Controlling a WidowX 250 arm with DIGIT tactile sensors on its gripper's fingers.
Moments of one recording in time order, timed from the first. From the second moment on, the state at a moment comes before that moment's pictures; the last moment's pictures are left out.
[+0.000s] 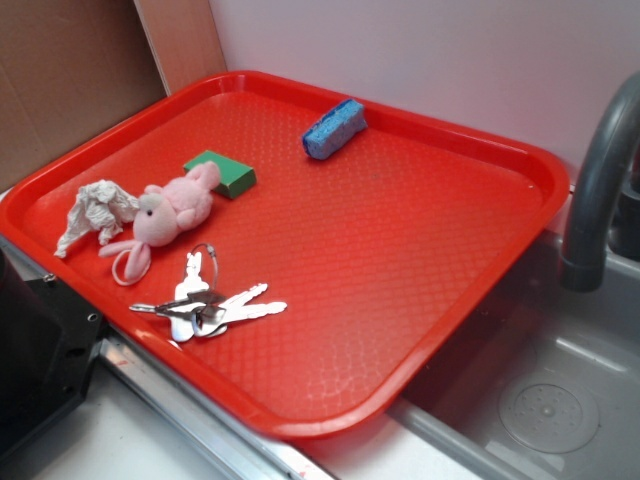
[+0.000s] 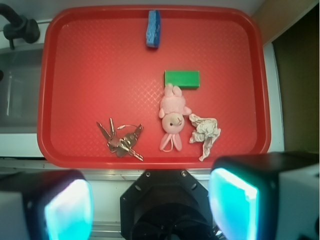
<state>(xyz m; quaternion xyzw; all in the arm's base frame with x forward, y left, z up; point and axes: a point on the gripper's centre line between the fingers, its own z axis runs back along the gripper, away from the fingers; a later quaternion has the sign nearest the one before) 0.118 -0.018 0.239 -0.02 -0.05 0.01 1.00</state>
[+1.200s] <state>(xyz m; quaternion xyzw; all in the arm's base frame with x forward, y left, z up) 0.156 -0.043 0.018 -0.07 0.02 -0.38 0.92</state>
